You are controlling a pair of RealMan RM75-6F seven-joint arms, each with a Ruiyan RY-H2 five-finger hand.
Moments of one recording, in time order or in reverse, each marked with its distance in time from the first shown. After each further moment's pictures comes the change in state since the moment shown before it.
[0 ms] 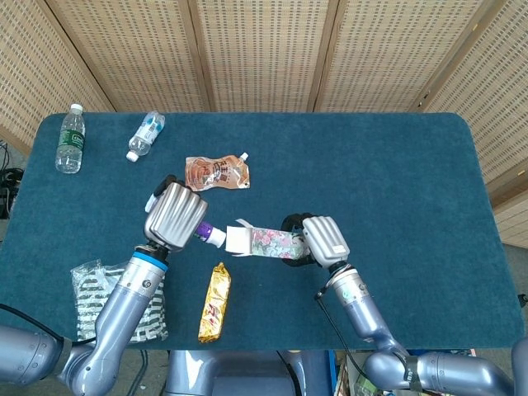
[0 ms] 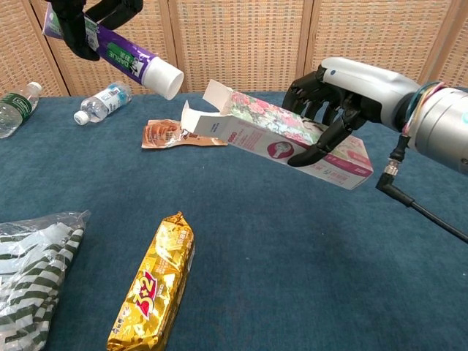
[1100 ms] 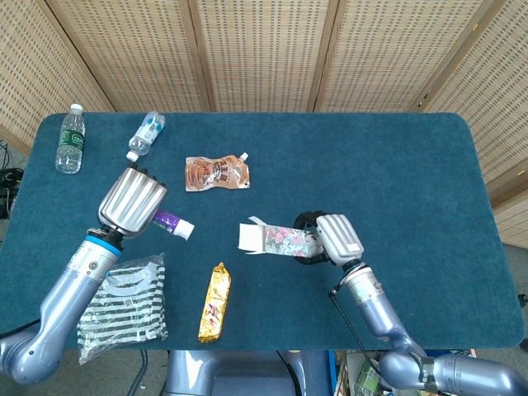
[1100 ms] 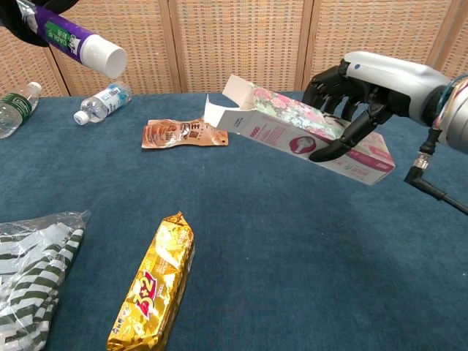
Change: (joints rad) left arm 0.224 0.288 -0.083 0.038 0.141 -0.348 -0.292; right arm -0.042 0.071 -0.001 -0.002 -0.060 -0.035 0.071
